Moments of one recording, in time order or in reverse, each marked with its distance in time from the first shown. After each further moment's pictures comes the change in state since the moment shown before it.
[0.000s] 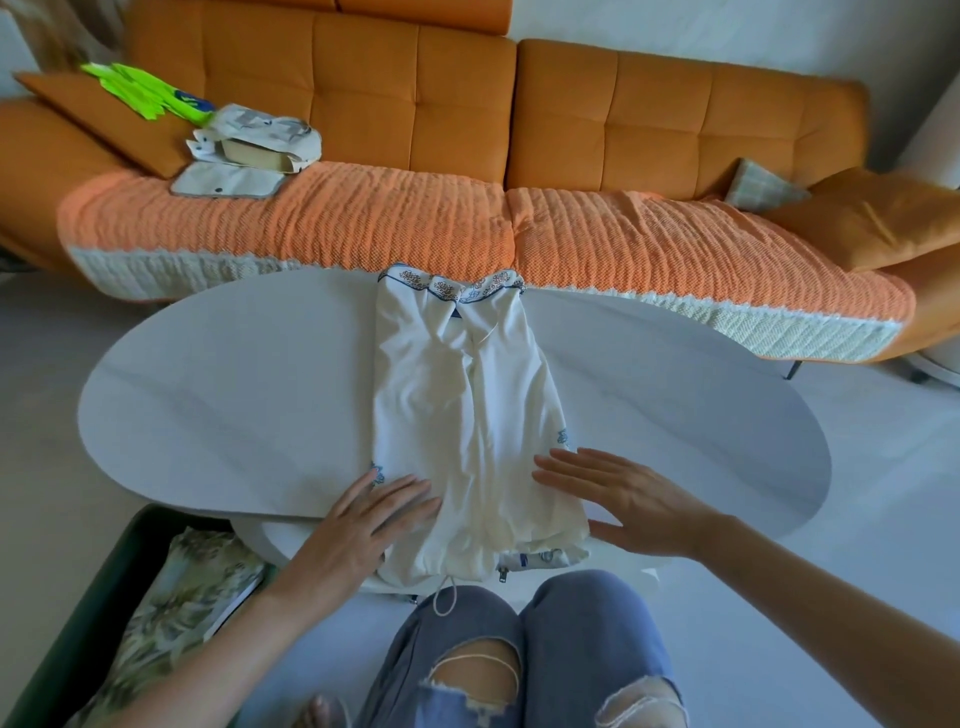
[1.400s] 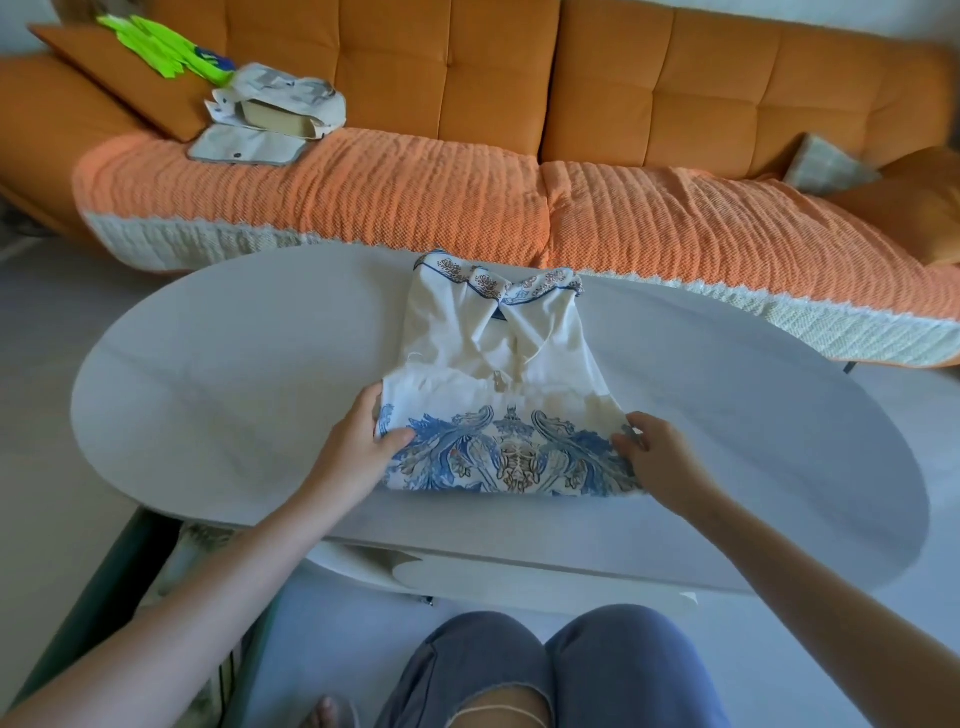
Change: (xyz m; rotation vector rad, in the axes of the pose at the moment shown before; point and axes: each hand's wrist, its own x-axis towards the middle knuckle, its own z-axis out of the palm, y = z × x) left_hand 0.071 -0.053 -0.026 -0.859 0.191 -0.854; right_hand 0.073 0.023 0.007 0.617 0.211 0.959
